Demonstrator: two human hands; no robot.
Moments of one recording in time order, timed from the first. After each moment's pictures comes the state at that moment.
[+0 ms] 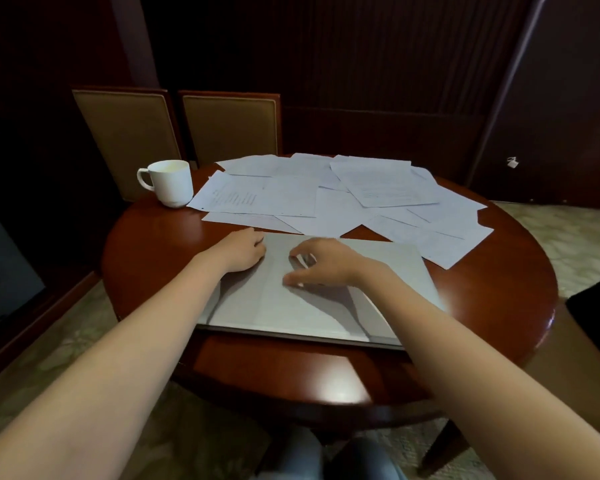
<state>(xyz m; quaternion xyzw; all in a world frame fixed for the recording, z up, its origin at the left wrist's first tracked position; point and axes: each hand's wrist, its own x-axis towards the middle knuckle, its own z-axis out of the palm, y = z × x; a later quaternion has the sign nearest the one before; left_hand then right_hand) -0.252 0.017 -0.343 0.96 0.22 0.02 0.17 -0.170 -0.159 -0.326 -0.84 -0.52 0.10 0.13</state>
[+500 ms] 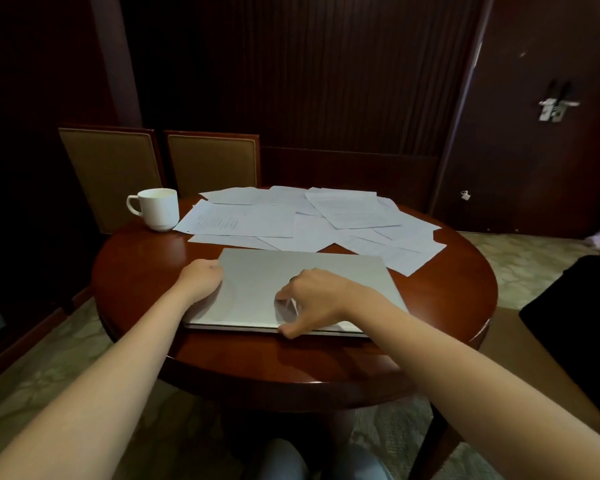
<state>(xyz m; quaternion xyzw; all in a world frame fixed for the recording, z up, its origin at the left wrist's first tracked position) -0.307 0.000 -0.357 0.85 0.33 0.18 0.35 -0.231 -0.210 -0.317 -0.78 -0.63 -0.02 -0.02</state>
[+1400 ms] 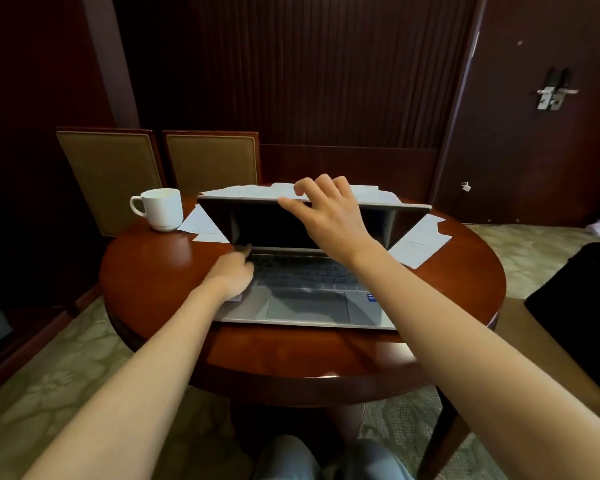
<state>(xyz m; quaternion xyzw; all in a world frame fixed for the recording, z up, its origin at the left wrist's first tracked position) -0.296 -0.030 -0.345 0.91 0.27 0.14 0.27 -0.204 -0.188 -0.274 -0.63 -0.53 -0.56 0.08</state>
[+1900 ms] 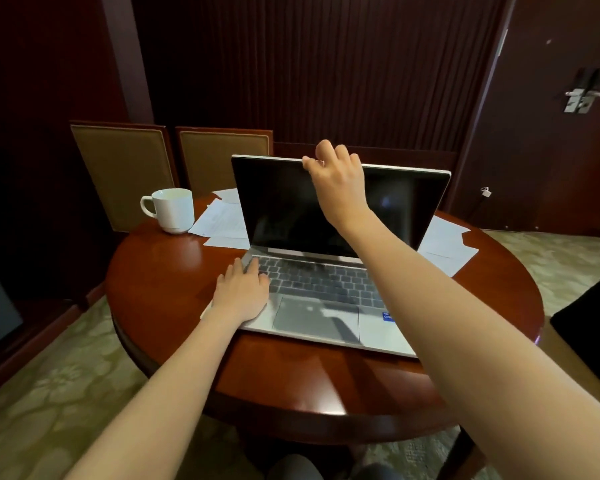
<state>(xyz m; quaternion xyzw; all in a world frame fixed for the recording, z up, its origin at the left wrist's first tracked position) -0.283 -0.017 -0.366 0.94 0.30 0.07 0.14 -0.166 -0.129 -0.239 -0.74 -0.44 -0.51 0.06</state>
